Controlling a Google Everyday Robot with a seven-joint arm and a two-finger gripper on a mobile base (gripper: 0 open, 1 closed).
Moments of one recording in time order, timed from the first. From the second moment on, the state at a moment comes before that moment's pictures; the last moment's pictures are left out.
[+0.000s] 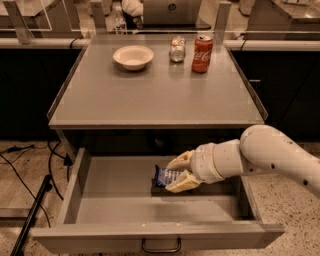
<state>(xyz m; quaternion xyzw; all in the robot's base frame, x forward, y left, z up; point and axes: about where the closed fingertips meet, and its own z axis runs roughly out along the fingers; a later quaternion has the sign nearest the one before) 0.486 -0.058 0.704 -0.63 0.65 0.17 0.38</state>
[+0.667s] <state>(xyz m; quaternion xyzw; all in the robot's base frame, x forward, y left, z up) 0.499 -0.045 0.656 -0.66 0.63 0.18 0.37</state>
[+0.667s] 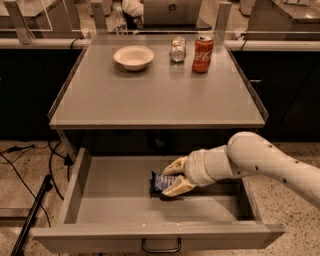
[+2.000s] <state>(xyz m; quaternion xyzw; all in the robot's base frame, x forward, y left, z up) 0.500 -0.042 0.615 -0.66 0.64 0.19 0.35</state>
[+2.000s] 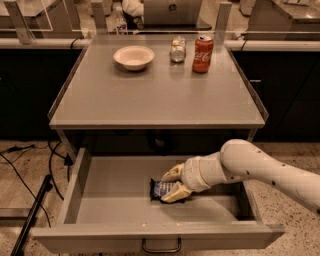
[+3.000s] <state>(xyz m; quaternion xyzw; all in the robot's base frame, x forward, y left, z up) 0.500 -0.042 0.615 -0.66 0.64 0.19 0.35</state>
